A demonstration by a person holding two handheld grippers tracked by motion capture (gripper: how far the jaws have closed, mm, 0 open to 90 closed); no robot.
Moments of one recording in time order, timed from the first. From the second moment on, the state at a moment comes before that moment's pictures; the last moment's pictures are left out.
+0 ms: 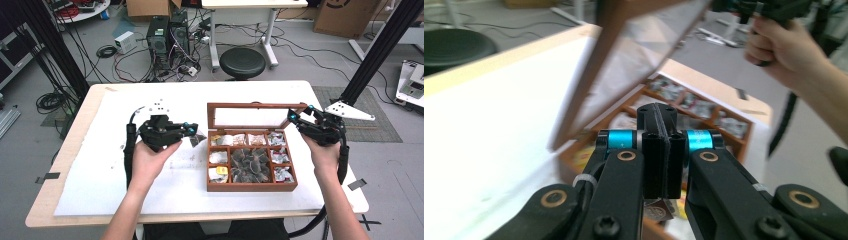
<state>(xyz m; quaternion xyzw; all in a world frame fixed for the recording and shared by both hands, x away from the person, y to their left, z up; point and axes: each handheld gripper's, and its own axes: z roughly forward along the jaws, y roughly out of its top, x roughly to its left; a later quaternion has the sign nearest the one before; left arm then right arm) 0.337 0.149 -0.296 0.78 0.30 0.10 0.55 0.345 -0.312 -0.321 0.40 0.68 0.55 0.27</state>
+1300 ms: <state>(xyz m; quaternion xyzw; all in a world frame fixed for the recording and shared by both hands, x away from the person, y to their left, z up) 0.399 0.250 -0.302 0.73 0.44 0.24 0.47 0.346 -0.311 -0.321 0.40 0.68 0.55 0.27</state>
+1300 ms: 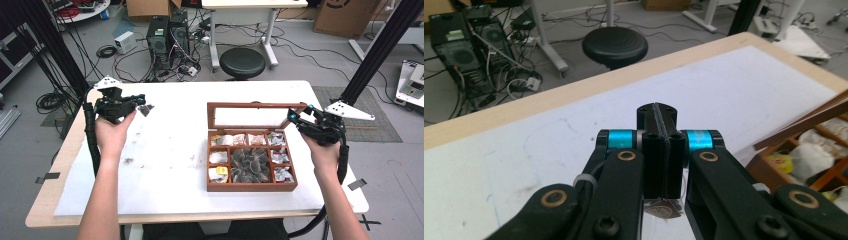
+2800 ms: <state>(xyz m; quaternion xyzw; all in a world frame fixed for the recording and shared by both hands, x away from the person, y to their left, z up) 0.409 0.256 -0.349 0.72 0.48 0.22 0.44 0.346 -0.312 -0.321 0.40 0.68 0.55 0.27</state>
